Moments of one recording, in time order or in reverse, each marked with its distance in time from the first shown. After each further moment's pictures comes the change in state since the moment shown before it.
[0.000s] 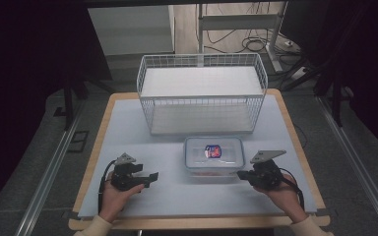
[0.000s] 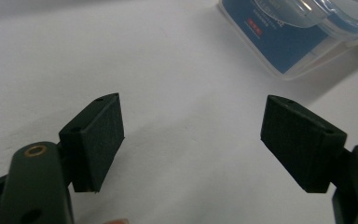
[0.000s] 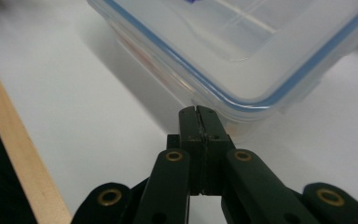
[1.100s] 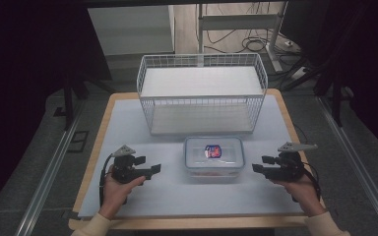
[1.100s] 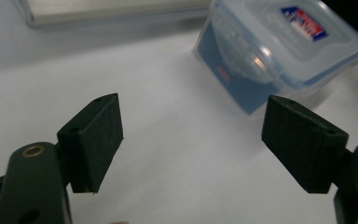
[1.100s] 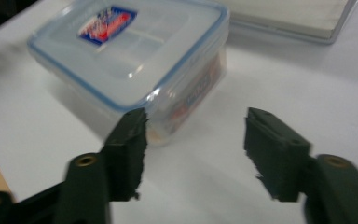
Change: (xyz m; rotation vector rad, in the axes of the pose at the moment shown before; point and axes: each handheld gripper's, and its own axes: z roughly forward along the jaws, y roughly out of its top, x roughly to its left) left arm -0.009 0.031 -0.010 -0.072 -0.062 -0.022; right arm -0.053 -0.019 -0.031 -0.153 -0.039 0.208
